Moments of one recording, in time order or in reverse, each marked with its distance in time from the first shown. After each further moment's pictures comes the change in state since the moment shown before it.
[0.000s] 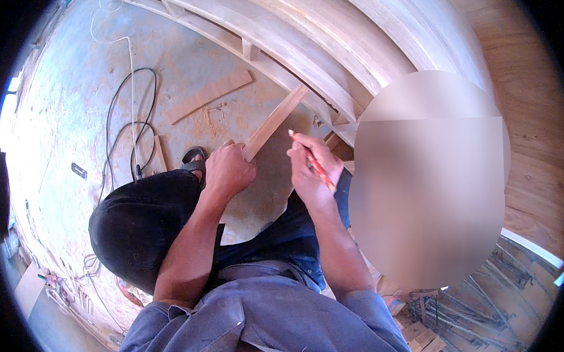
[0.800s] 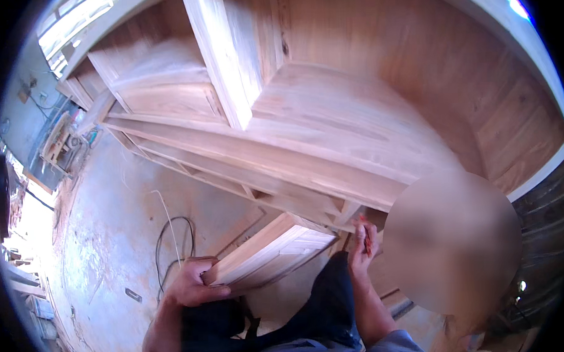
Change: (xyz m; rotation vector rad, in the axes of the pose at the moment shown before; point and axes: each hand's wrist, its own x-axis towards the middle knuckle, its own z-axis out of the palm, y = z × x) left_hand -0.070 0.029 -0.210 -0.296 -0.291 0.563; right_hand 0.009 0.057 -0.093 0.182 0.682 -0.055
